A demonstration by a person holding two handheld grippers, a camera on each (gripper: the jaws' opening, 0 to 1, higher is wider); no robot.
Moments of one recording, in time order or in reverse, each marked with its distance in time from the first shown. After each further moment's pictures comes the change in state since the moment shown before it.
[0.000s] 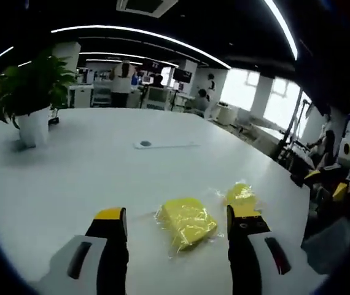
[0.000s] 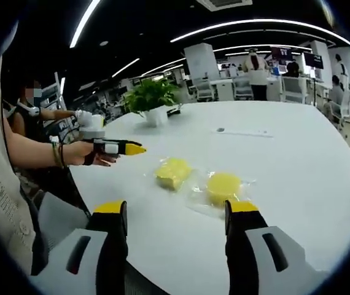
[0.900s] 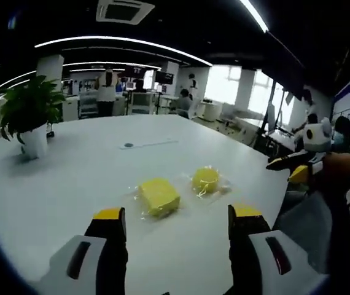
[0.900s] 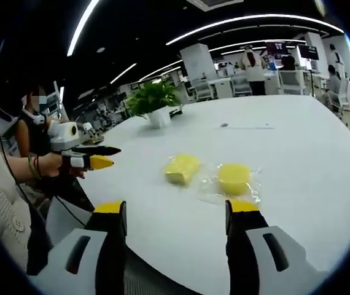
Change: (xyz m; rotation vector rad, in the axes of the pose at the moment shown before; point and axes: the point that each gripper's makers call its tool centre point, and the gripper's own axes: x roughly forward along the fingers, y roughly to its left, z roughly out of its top) left arm -0.088 -0.056 -0.023 0.131 0.055 -0.076; right arm -0.010 0.022 -0.015 0.077 -0.037 0.018
